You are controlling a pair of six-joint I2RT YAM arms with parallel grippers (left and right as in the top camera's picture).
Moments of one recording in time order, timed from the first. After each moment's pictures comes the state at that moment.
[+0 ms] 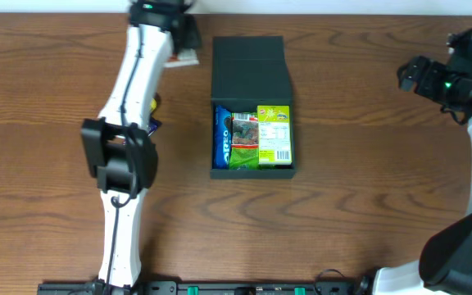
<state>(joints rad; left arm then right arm) -0.25 2.38 2.38 -1.08 -0.11 -0.43 -0.36 1.67 1.49 -0.74 -0.29 0.09</state>
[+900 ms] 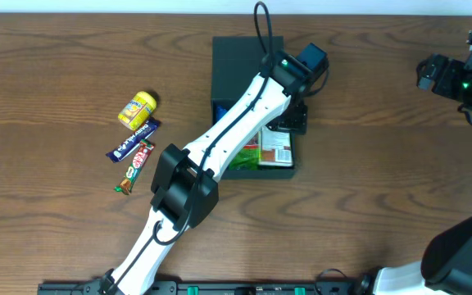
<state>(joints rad) -0.74 2.38 2.38 -1.46 -0.02 -0.59 -0.42 1.67 1.49 -0.66 -0.29 0.00</state>
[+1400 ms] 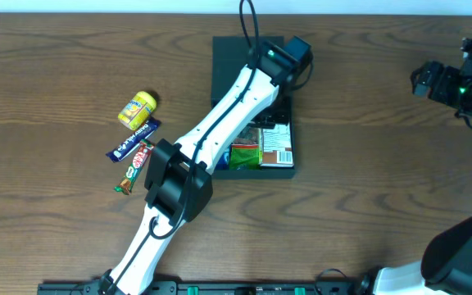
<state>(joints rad) -0.68 2.38 2.38 -1.53 0.00 -0.55 -0.42 1.67 1.49 -0.75 -0.31 0.00</state>
